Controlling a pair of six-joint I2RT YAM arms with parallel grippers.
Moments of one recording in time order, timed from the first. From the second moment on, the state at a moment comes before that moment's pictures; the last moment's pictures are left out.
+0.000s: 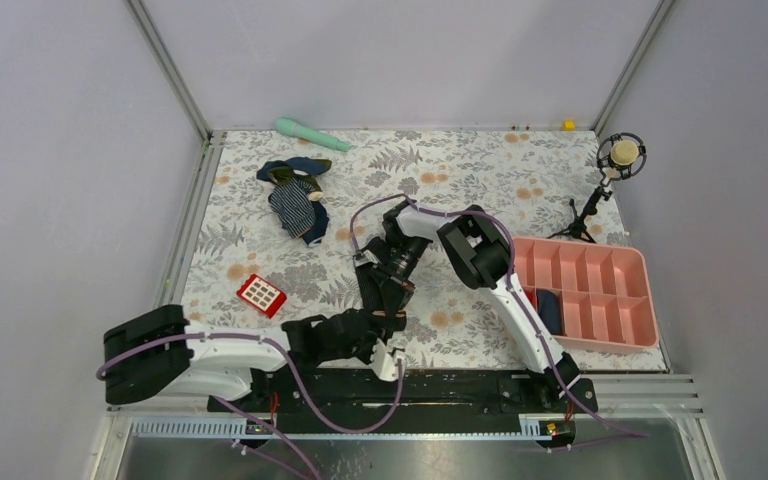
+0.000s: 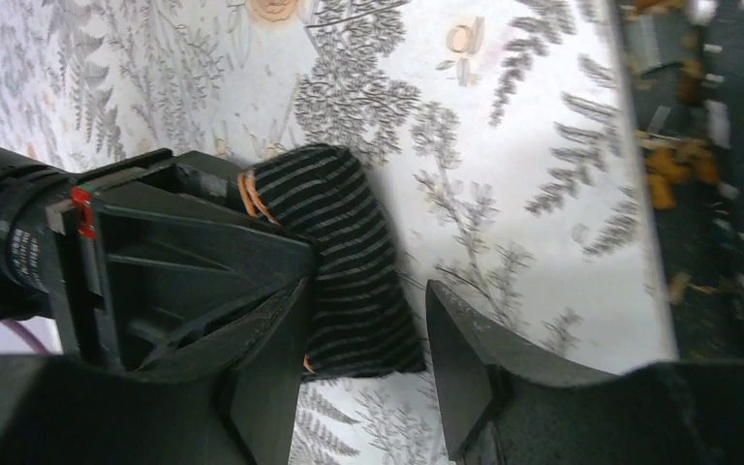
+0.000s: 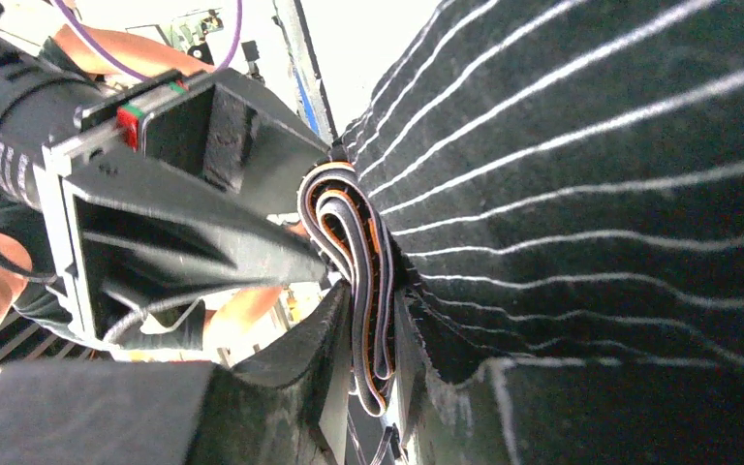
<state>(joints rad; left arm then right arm) -1.21 1.17 0.30 0.16 -0.03 0.89 0.69 2.60 1.89 -1.55 -1.10 -0.67</state>
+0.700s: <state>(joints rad) -1.21 1.46 0.56 0.00 -0.20 0.84 0.64 2.52 1.82 -1.53 -1.17 -0.66</state>
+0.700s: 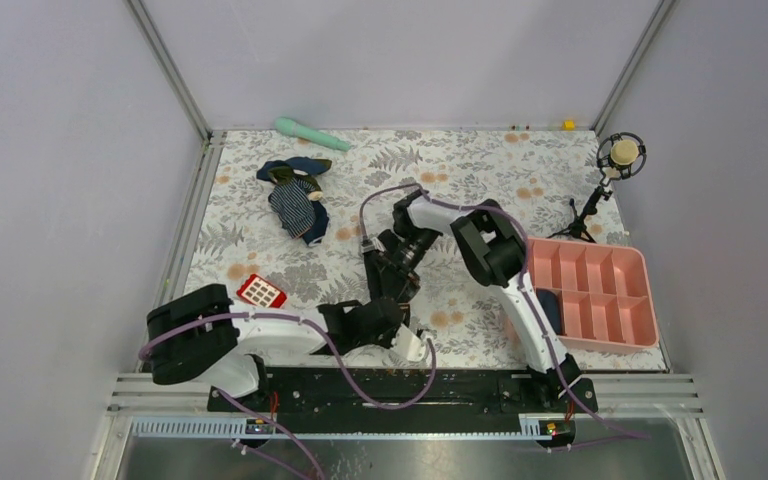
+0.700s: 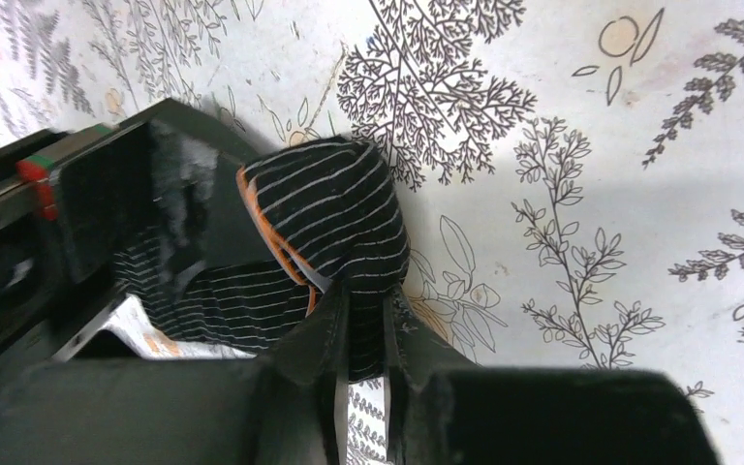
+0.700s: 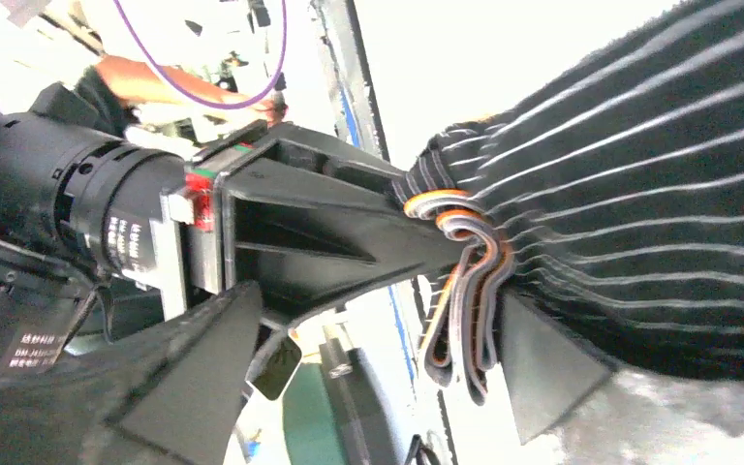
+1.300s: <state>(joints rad) -1.01 1.61 0.92 -0.46 0.15 0.70 0.35 1.49 1.21 -0.45 -0.60 -0.07</state>
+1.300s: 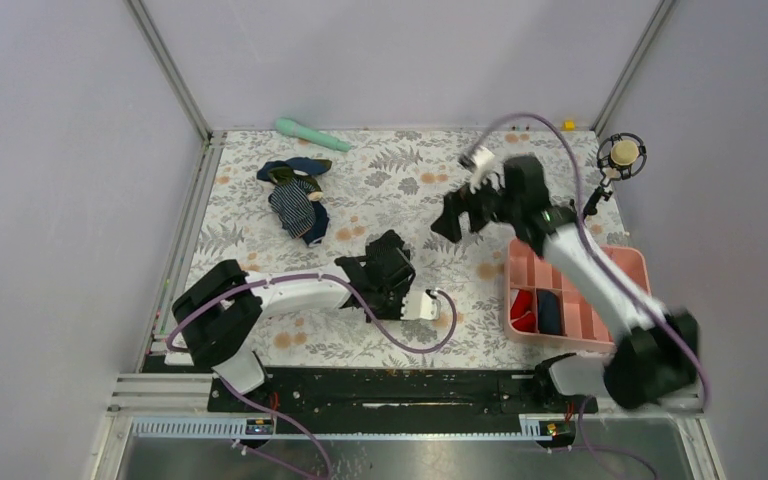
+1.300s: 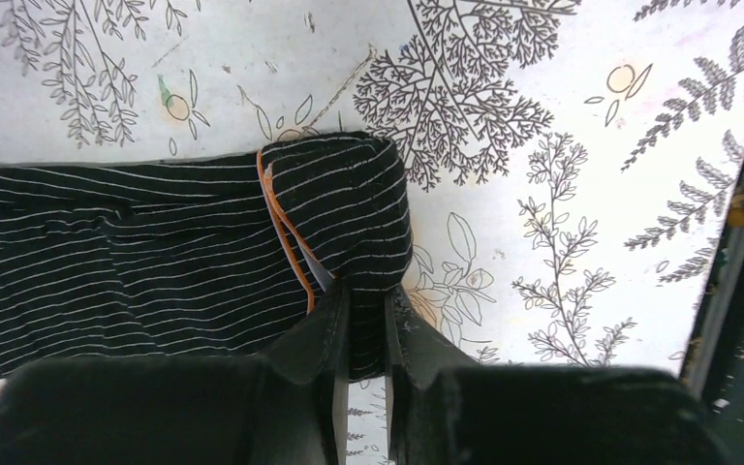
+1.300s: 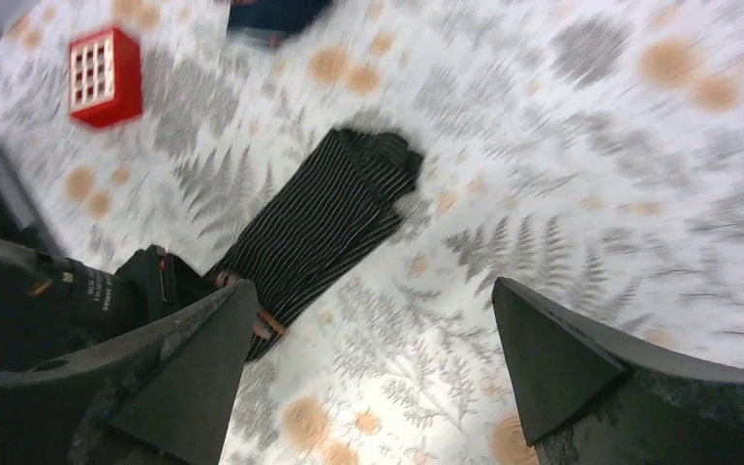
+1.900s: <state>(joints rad) -0.82 1.84 1.19 -0.77 0.58 0.60 0.40 0.57 0.48 -0.34 -0.52 -0.42</state>
